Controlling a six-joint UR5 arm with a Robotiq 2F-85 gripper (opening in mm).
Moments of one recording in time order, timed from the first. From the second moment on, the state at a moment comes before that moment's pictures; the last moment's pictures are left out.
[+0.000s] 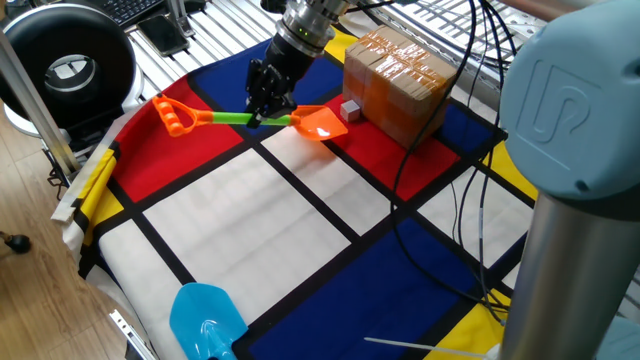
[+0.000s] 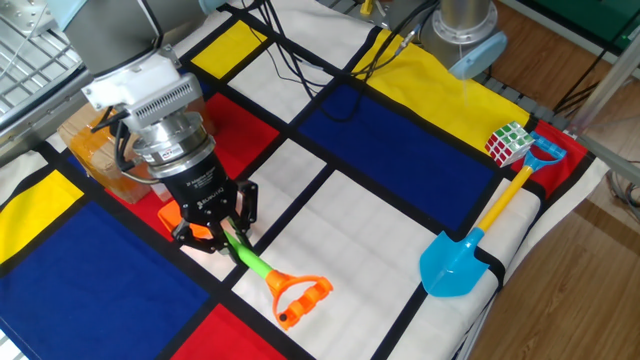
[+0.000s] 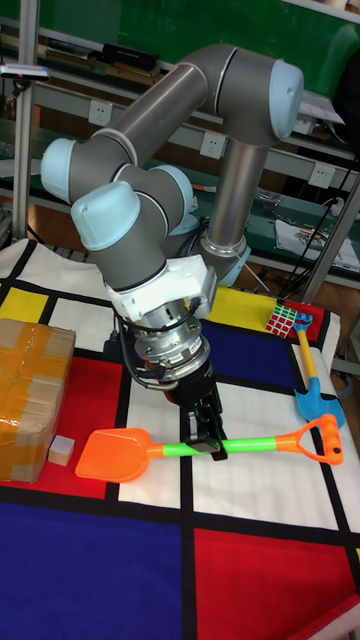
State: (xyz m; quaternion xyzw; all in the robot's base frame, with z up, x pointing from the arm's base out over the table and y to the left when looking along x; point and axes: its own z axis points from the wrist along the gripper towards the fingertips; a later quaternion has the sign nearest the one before) arm 0.644 0.098 0.104 -0.61 0.72 0.20 0.25
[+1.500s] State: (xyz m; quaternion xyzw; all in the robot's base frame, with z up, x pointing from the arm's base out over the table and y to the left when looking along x) arm 0.641 0.065 0.085 -0.63 0.71 0.20 0.26
